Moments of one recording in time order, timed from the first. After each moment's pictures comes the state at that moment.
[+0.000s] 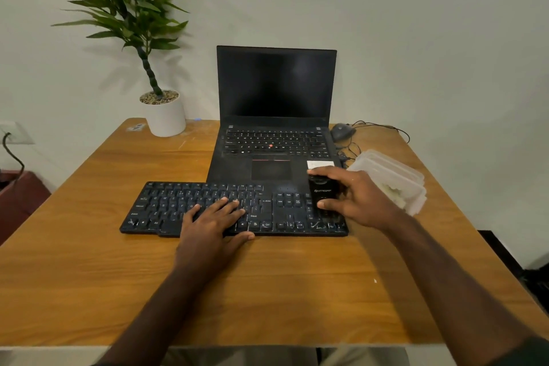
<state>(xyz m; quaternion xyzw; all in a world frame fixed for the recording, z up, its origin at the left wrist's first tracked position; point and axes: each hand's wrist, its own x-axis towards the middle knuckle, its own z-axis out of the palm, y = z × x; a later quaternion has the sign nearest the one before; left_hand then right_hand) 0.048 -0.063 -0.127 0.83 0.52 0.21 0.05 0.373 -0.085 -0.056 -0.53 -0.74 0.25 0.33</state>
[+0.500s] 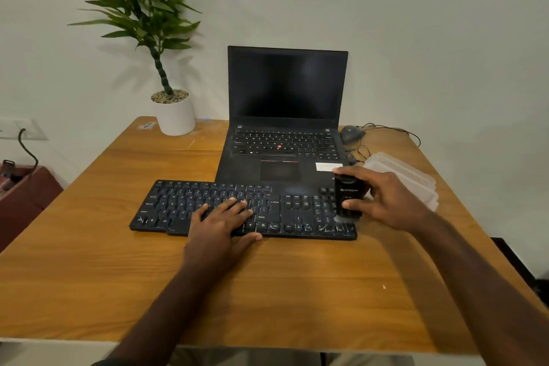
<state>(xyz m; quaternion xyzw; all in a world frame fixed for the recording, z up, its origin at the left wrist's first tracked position) 0.048 -0.063 -0.130 0.83 0.52 0.22 0.04 0.403 -0.089 -0.051 -0.55 -0.75 0.20 0.31</state>
